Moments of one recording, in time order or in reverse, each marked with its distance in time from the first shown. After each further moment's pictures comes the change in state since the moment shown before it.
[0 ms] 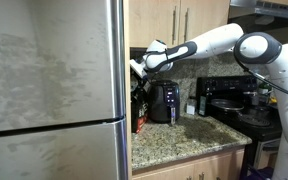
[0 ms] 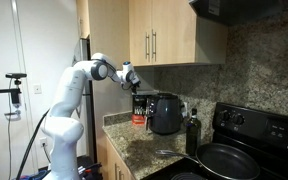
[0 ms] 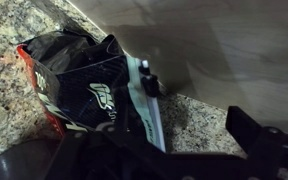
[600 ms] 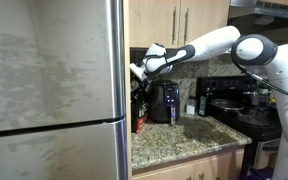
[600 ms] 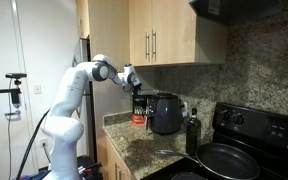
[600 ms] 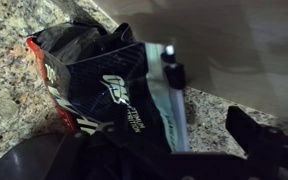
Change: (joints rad) arm 0.008 0.034 -0.027 0.010 -0.034 -0.026 0.032
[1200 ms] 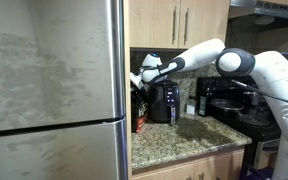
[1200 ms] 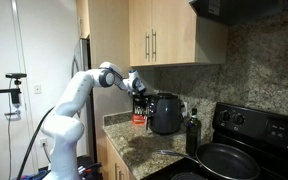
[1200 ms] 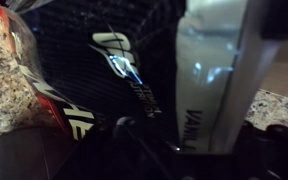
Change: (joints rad) arm 0.034 0.184 -0.080 0.160 -0.053 0.013 0.019
